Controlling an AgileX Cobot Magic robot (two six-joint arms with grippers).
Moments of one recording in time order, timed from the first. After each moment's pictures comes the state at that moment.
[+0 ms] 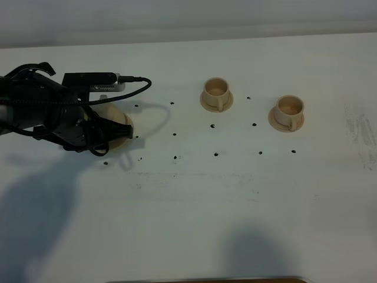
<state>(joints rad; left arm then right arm) -0.32 1.84 -1.02 0.25 0.39 -0.52 0.25 0.14 -0.52 -0.11 1.12 0.08</state>
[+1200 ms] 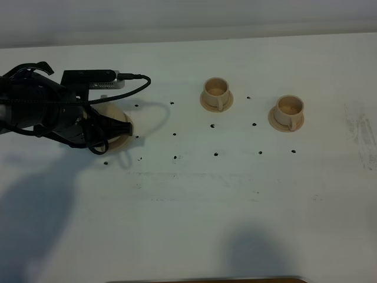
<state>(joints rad) -0.32 1.84 -1.02 0.25 0.36 -0.51 0.25 0.14 -0.52 -0.11 1.12 0.08</state>
